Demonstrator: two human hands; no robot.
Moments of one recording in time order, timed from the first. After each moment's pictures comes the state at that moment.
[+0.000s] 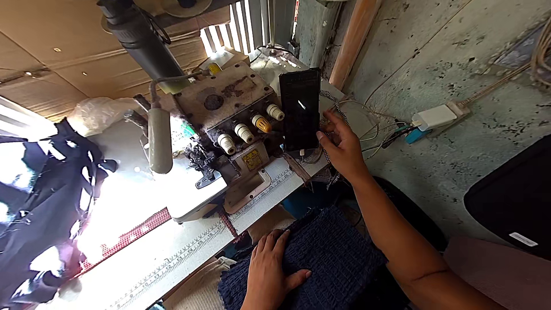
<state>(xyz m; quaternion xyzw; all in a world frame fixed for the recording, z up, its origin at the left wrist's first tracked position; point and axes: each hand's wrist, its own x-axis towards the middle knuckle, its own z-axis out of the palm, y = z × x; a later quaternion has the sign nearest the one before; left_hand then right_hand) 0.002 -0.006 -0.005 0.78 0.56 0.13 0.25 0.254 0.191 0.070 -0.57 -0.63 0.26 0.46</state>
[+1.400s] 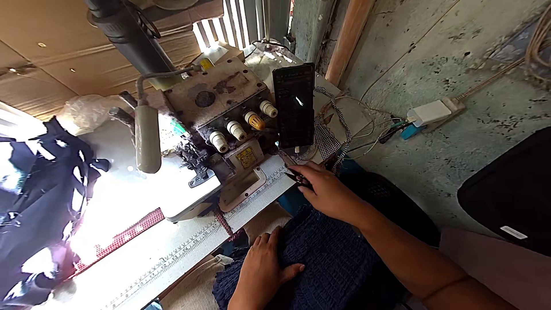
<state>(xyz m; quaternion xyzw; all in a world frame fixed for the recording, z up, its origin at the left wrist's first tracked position) 0.002 0.016 0.033 0.74 0.56 -0.04 0.36 0.217 0.126 0.092 -0.57 -0.73 0.35 0.12</state>
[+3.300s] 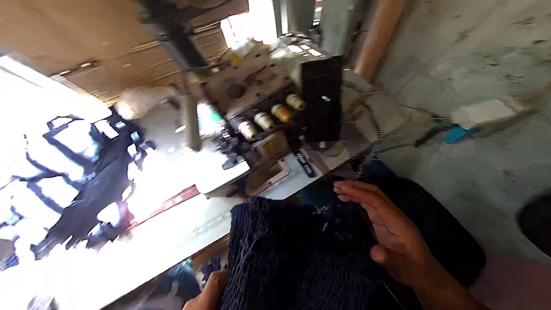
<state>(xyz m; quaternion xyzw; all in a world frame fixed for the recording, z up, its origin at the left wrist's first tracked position) -0.100 -0.072 0.167 0.69 0.59 0.21 0.36 0.239 0.049 0.098 -0.31 -0.71 0.42 0.48</state>
